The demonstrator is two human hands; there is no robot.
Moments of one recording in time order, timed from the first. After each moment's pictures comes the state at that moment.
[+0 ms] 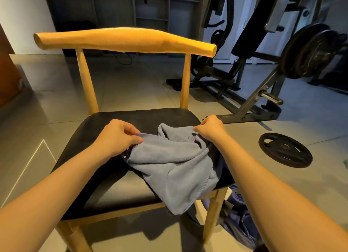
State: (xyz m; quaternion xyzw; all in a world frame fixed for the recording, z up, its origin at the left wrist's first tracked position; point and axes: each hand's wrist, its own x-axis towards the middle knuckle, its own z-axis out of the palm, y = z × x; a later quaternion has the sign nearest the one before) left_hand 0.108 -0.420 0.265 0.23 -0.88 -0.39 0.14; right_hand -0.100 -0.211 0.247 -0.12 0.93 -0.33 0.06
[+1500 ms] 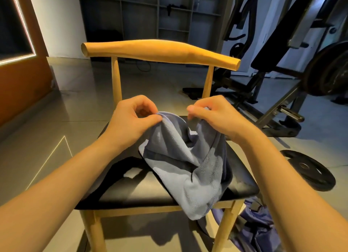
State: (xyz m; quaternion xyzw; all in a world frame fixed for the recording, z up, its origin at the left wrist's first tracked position) left_hand 0.153 -0.414 0.318 0.07 -0.82 -0.42 0.38; right_hand 0.003 -0.223 0.358 -0.47 0.78 -0.42 0.04
